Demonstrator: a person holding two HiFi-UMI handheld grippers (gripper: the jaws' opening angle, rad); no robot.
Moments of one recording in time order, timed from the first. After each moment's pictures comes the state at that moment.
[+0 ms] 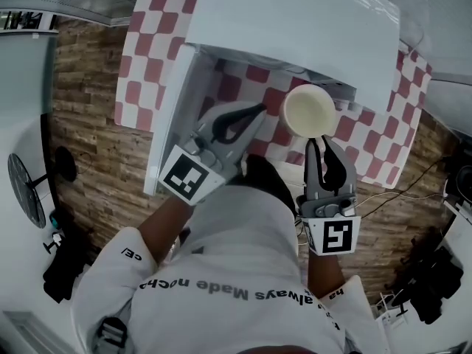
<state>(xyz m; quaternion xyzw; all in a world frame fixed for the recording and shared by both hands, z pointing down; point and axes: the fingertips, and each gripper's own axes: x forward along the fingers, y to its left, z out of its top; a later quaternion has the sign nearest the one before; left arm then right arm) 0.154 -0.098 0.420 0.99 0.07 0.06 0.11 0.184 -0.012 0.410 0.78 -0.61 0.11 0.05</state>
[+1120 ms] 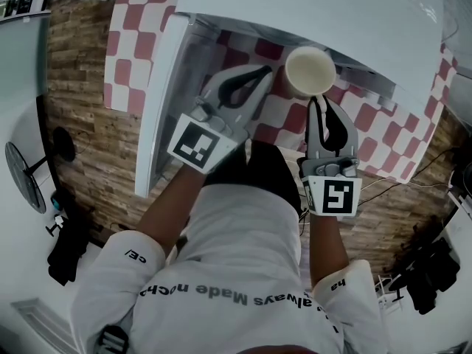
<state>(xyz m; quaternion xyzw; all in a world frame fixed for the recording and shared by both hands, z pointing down) 0.167 -0.139 0.531 0.99 0.02 0.09 0.11 0.197 -0.060 0.534 0.78 -0.60 0.15 0.06</state>
